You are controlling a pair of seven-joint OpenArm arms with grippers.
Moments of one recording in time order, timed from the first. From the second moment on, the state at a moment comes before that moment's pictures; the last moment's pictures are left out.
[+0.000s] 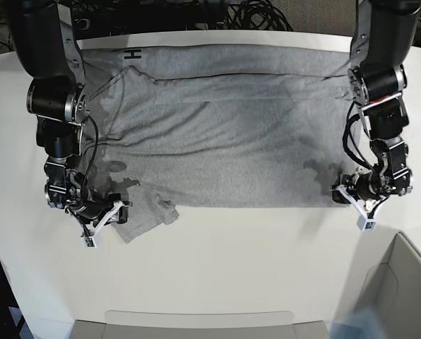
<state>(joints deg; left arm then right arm) -34.8 -20.7 -17.7 33.7 -4.4 -33.4 40.4 42.5 12.7 7.2 19.2 -2.7 29.7 -18.4</state>
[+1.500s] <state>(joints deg) -32.4 -19.1 -20.7 43.3 1.0 -33.5 45.4 42.2 10.0 4.9 27.1 -9.5 29.1 -23.8</state>
